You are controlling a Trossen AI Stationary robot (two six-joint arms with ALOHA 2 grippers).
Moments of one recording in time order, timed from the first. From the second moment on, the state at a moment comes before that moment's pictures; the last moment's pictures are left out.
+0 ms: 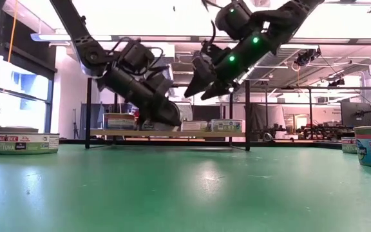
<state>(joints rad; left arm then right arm) 0.42 1.78 0.77 0.46 0.13 -0.26 -0.20 1.68 0.97 0.16 0.34 0.13</state>
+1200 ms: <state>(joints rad) 0.50 1.58 1.04 -0.24 -0.04 0.34 0.44 1.60 0.96 -0.34 0.79 0.47</state>
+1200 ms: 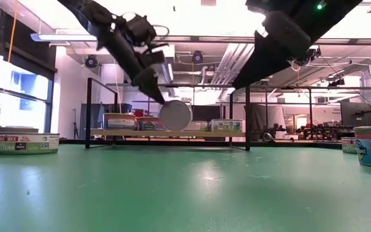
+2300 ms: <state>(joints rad) 0.56 1.70 1.03 -0.01 0.28 0.13 0.45 1.60 0.96 -0.32 0.78 0.49</state>
